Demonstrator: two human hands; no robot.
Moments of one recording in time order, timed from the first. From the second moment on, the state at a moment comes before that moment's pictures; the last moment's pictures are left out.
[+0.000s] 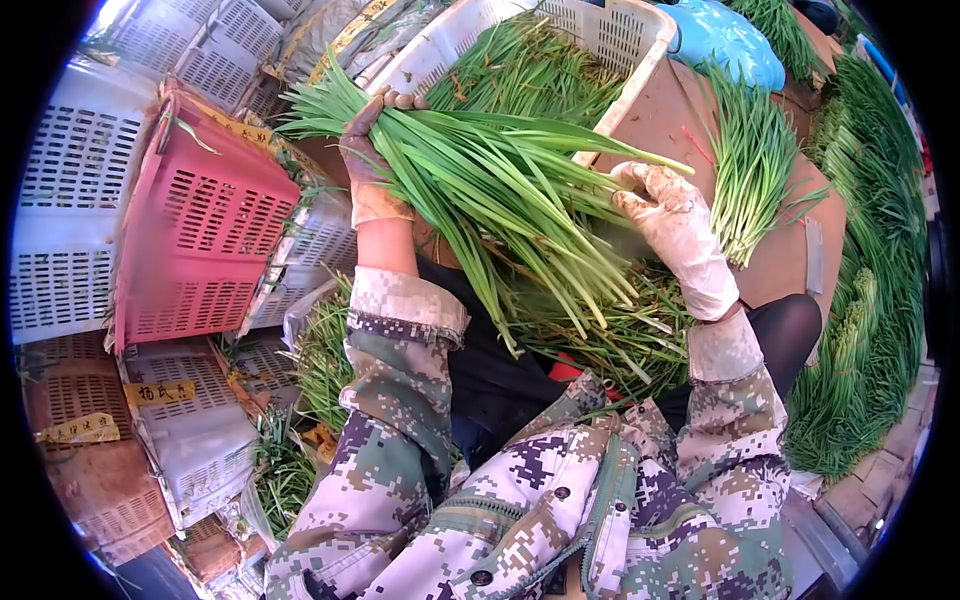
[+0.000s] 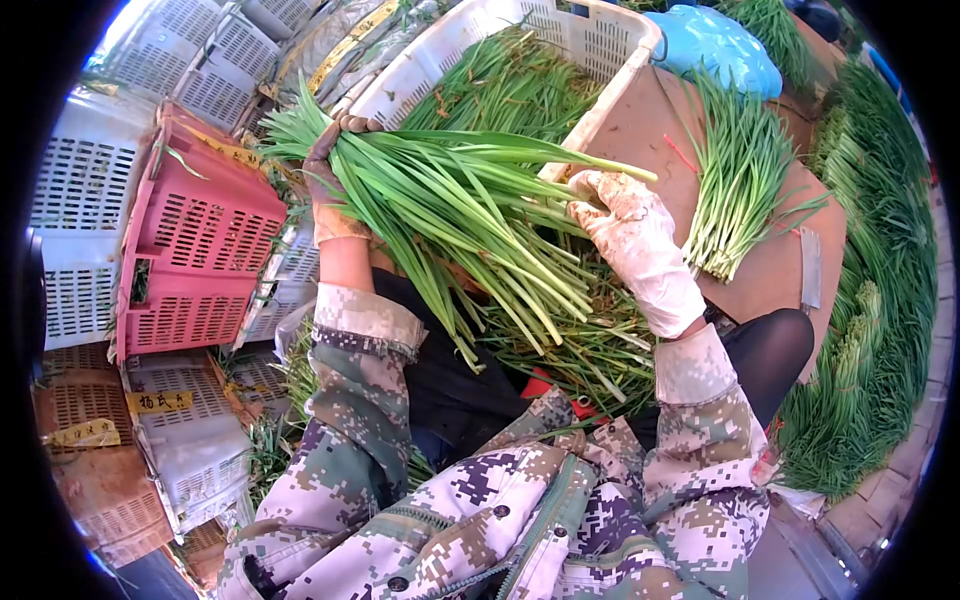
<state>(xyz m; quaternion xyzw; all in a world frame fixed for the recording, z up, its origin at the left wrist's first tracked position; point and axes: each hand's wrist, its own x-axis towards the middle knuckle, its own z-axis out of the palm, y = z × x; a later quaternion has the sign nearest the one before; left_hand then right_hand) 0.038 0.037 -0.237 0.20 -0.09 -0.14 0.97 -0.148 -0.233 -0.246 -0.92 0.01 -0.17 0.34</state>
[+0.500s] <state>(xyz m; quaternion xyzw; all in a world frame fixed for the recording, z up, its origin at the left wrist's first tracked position) 0.047 0.044 -0.246 0.17 -0.09 -0.13 0.97 -0.155 -0.224 -0.240 -0.89 -0.02 -0.18 0.41</state>
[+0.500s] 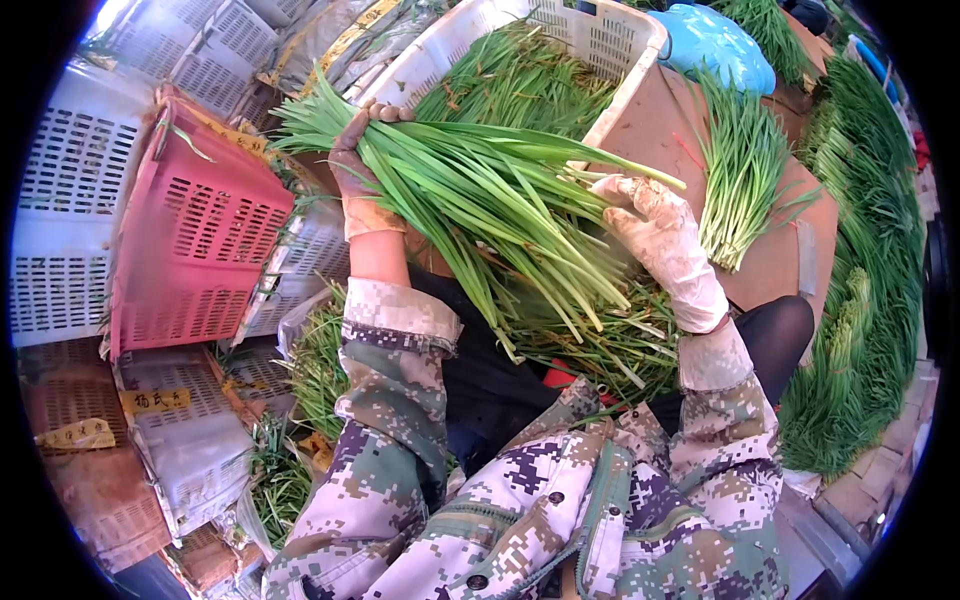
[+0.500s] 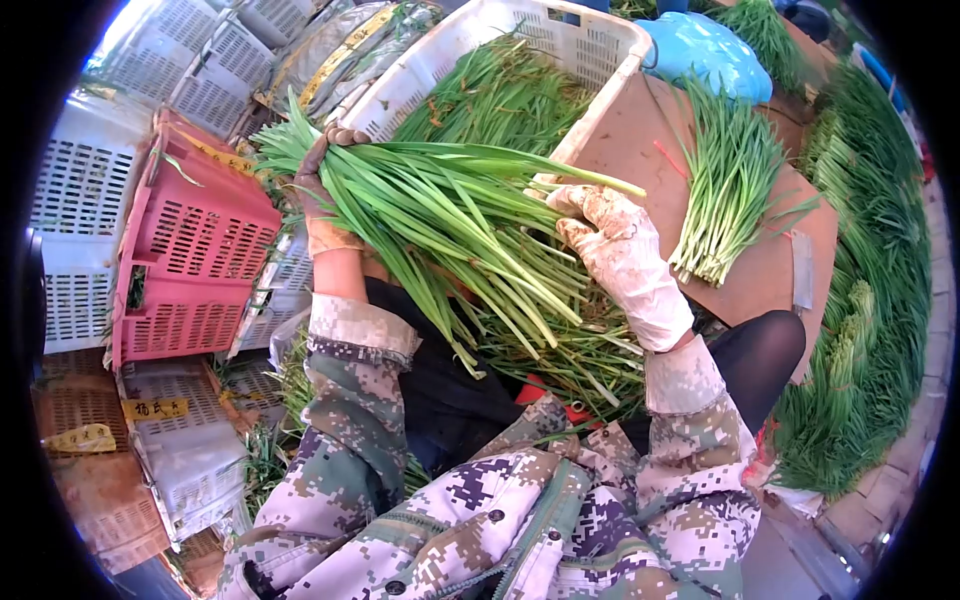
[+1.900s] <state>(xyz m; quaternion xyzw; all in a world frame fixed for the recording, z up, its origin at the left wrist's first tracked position) 0.044 0.039 -0.240 0.17 -0.10 -0.11 0.97 -0.131 -0.217 -0.235 -0.91 -0.22 -0.33 0.12</state>
